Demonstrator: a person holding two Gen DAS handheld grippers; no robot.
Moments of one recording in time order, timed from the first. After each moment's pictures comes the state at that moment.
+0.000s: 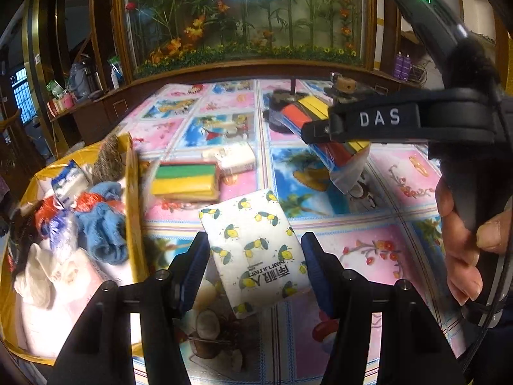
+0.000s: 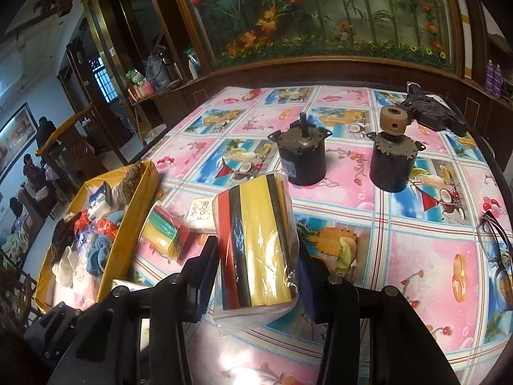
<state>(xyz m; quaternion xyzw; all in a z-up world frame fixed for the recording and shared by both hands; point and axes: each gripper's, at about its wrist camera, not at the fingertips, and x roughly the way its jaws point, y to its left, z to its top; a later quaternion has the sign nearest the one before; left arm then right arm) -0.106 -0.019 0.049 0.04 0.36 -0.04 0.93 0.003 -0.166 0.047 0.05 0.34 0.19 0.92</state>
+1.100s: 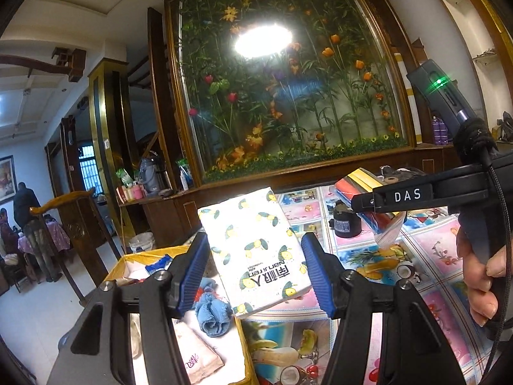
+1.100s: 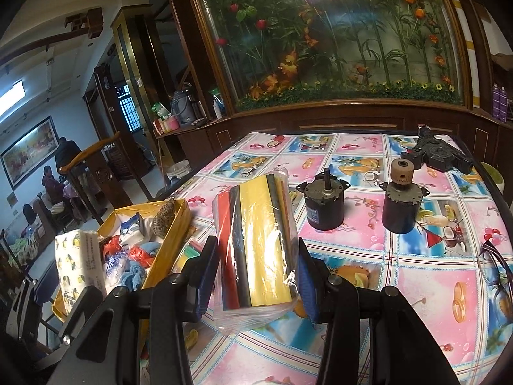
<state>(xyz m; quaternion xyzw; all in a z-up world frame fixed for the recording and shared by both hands) -0.159 -0.011 0.096 0.10 0.11 0.09 0.98 -0.029 -0.161 0.075 0.06 0.24 0.23 0.94</state>
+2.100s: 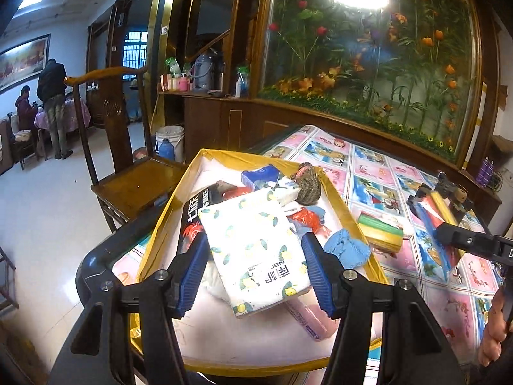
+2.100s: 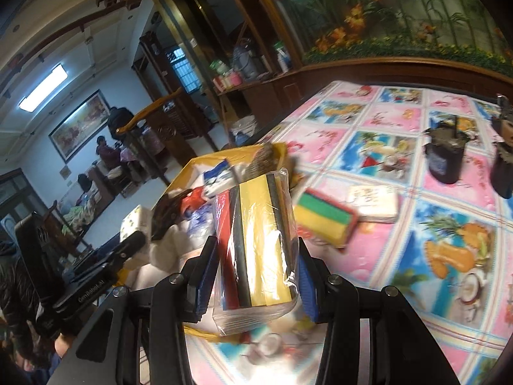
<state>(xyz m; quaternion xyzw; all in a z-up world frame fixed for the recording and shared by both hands) -0.177 0.178 0.080 -0.11 0.26 0.16 0.94 -0.042 -0.048 0.049 0.05 0.33 0.38 0.86</state>
